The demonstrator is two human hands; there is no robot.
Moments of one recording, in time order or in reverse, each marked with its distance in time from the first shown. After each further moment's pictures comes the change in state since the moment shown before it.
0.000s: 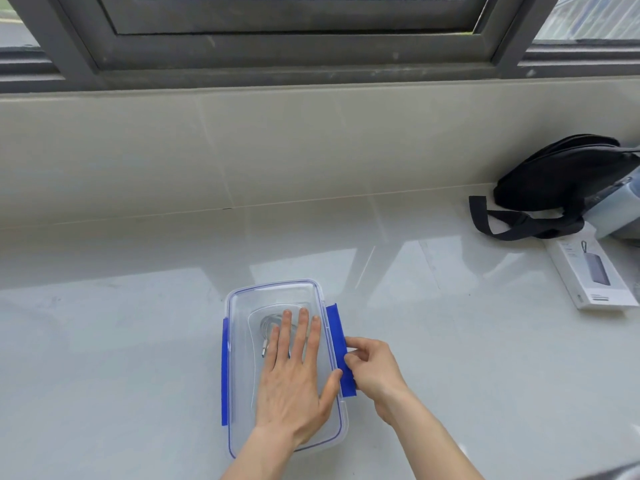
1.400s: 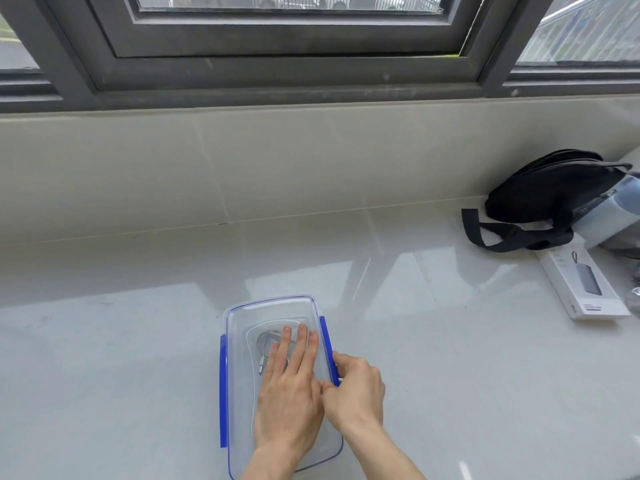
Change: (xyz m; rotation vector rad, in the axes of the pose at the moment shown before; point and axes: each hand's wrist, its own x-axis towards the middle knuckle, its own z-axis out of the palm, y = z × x) left_hand 0.005 0.007 -0.022 -0.070 -0.034 -0.051; right_hand -0.030 -0.018 0.038 -0.492 0.292 -0.126
